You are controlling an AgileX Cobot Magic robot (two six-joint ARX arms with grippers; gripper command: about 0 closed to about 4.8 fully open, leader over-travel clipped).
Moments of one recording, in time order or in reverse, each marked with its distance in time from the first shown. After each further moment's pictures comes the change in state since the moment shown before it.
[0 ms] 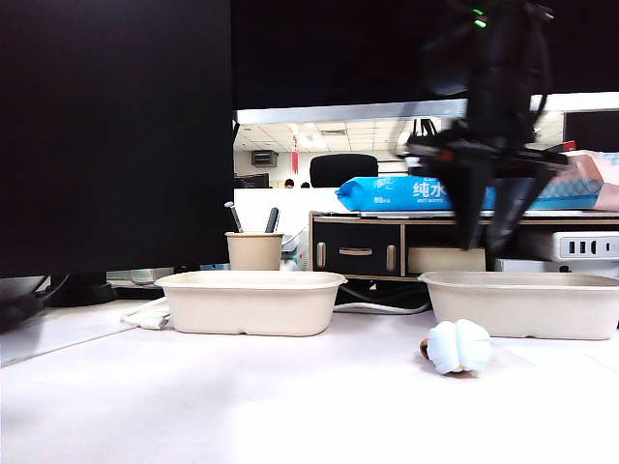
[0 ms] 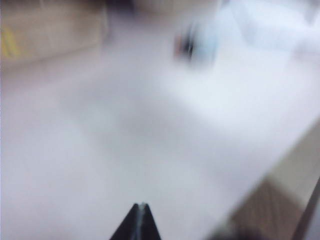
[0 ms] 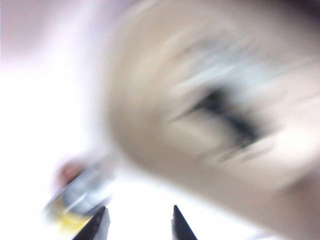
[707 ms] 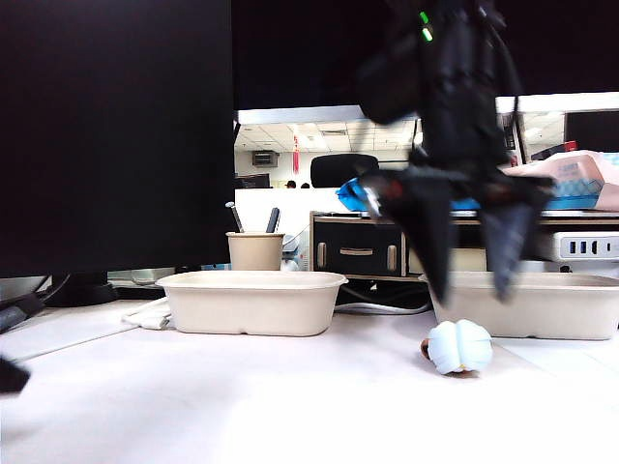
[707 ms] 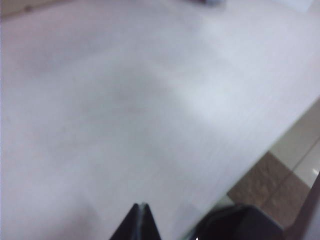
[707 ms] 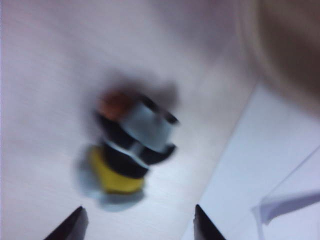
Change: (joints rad) left arm 0.000 0.062 0.000 -0.009 0.000 -0.008; right arm 0.191 0.000 -0.151 -0.050 0.036 0.188
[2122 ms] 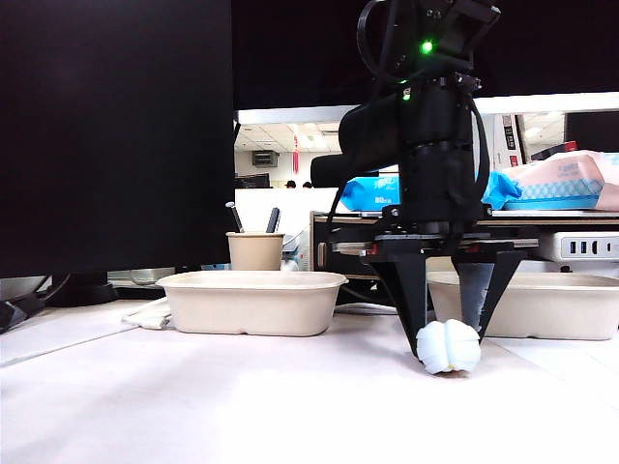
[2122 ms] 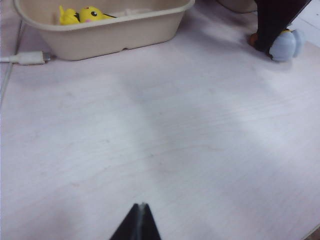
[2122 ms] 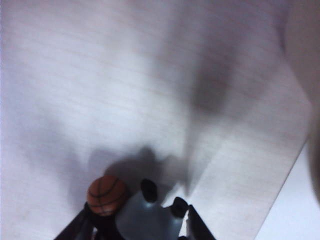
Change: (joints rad) left arm 0.204 -0.084 0.000 0.002 0.003 0.000; right arm 0.019 0.090 -0.024 0.167 0.023 0.124
